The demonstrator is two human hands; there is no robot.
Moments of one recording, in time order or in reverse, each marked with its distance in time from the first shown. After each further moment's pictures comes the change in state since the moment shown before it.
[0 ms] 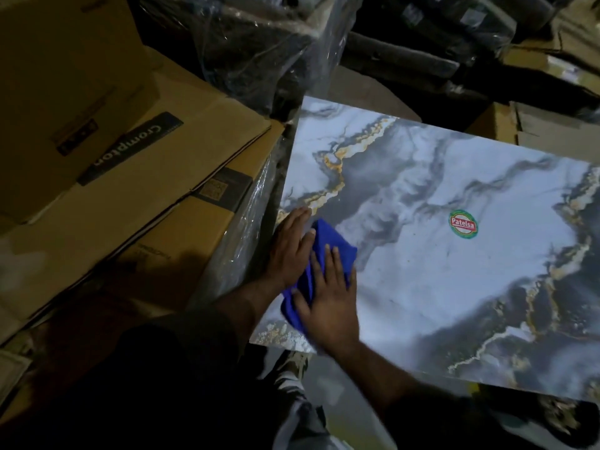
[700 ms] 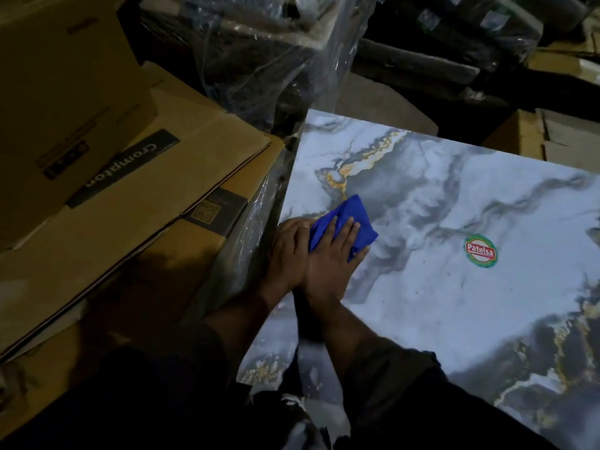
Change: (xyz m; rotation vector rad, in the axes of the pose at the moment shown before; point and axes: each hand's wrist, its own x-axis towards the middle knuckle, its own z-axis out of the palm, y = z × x) left_hand 0.044 0.014 0.005 0.028 0.094 -0.159; right_hand 0.130 -0.016 -0.005 0.004 -0.007 0.395
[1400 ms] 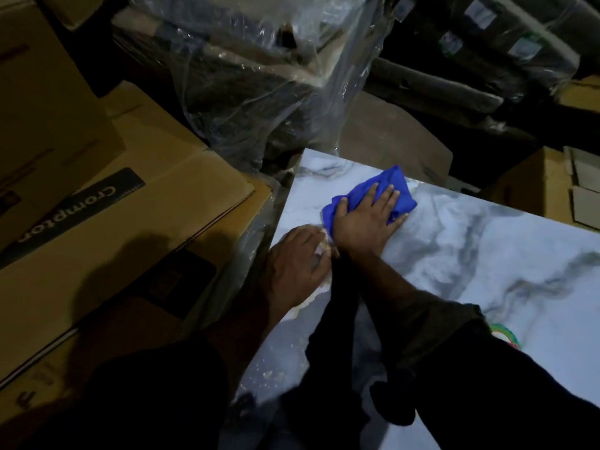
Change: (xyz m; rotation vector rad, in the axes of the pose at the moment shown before) left_hand 0.139 -0.002 0.033 0.349 0.058 0.323; right_hand 0.257 0.004 -0.009 0.039 0.163 0.058
